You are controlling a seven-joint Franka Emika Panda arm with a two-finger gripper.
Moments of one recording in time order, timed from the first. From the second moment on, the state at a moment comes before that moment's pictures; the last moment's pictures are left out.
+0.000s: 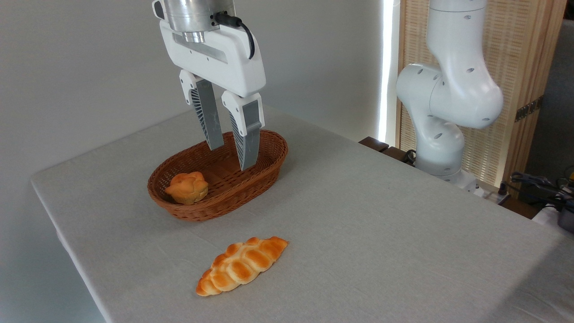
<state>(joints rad) -0.07 -0.03 0.02 -1.61 -0.04 1.60 0.72</state>
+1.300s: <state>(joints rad) -0.07 -0.03 -0.01 -1.61 -0.10 1.60 0.72</state>
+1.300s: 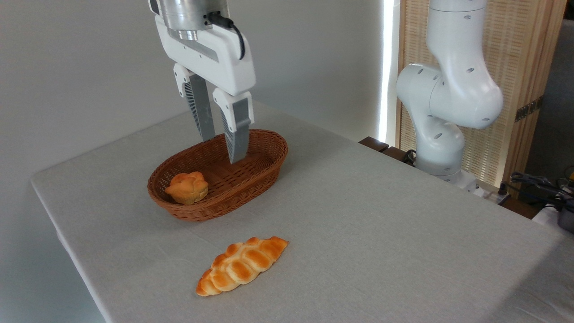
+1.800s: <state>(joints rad) -0.08 -0.02 -0.16 -1.67 -0.10 1.77 0.72</state>
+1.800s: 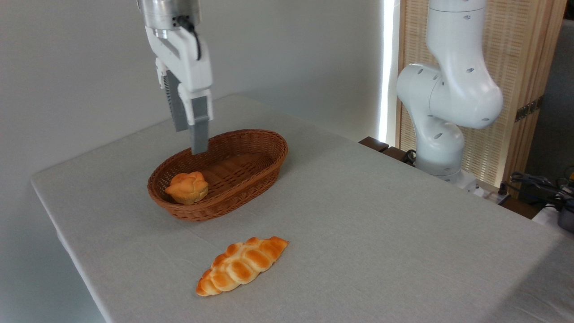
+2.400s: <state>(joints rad) -0.08 0.02 -0.33 -1.85 -0.10 2.06 0.72</state>
